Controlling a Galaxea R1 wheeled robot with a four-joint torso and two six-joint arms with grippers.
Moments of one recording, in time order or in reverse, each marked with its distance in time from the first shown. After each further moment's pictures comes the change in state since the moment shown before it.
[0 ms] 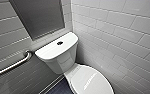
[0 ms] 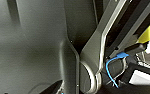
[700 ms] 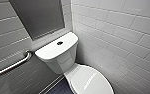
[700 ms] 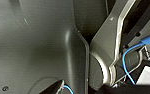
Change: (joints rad) left arm 0.044 0.100 -0.162 0.034 -0.010 0.001; right arm -0.009 -0.337 0.373 0.086 0.073 -0.088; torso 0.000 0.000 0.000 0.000
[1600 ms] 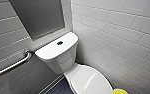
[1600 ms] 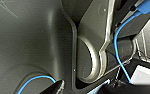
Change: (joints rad) left arm 0.079 0.098 -0.136 0.028 -0.101 0.000; right arm 0.679 -0.033 0.131 0.111 -0.179 -0.003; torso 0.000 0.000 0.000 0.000
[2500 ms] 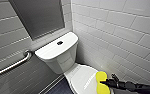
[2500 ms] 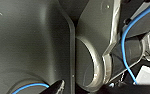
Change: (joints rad) left arm 0.000 0.100 -0.122 0.009 -0.001 0.000; right arm 0.337 0.405 -0.408 0.099 -0.302 0.024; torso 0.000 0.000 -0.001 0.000
